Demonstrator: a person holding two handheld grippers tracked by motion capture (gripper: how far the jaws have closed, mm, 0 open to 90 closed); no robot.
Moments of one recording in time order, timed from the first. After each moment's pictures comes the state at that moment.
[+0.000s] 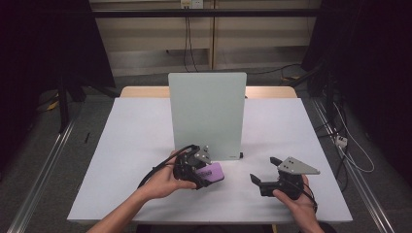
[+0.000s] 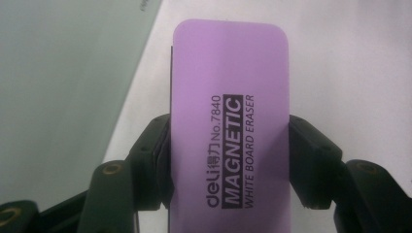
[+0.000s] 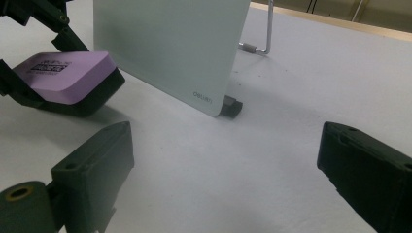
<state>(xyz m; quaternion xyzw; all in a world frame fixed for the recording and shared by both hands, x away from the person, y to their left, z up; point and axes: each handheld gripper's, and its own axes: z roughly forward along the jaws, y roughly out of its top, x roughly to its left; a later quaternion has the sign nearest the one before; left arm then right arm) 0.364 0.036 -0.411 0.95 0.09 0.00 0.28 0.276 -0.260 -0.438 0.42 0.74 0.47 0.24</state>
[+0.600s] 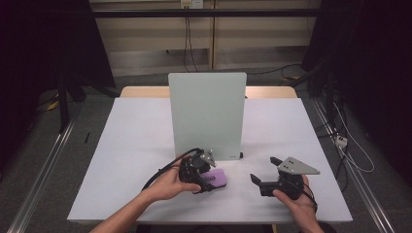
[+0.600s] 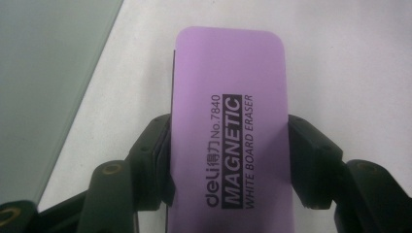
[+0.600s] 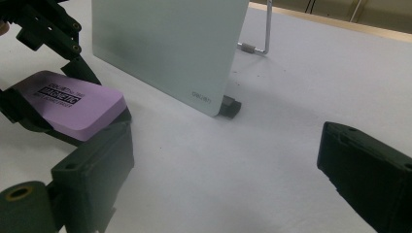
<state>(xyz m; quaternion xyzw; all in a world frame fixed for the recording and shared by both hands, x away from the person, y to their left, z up) 0.365 0.025 -0.430 0.96 0.09 -0.03 0.27 0.276 -0.259 -0.438 0.42 0.74 0.47 0.24</state>
